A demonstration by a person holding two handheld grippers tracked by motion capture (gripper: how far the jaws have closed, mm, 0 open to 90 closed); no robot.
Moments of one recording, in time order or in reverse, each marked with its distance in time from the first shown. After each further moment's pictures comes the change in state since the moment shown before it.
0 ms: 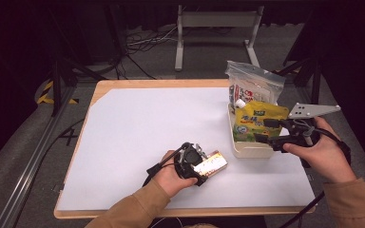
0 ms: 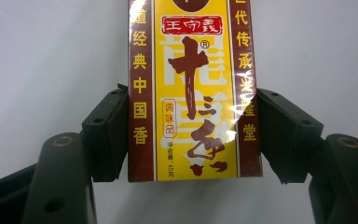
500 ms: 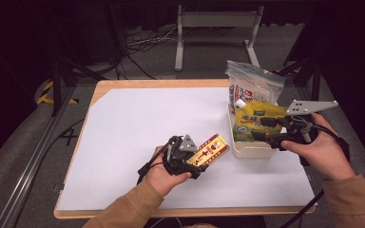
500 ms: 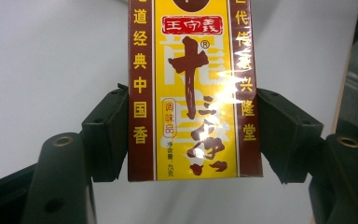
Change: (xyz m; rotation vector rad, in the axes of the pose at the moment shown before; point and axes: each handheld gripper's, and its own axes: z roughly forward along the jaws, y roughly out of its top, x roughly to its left) left arm 0.002 -0.008 -0.043 -0.337 0.027 0.030; right arm 0.005 0.012 0.002 0.015 0.026 0.006
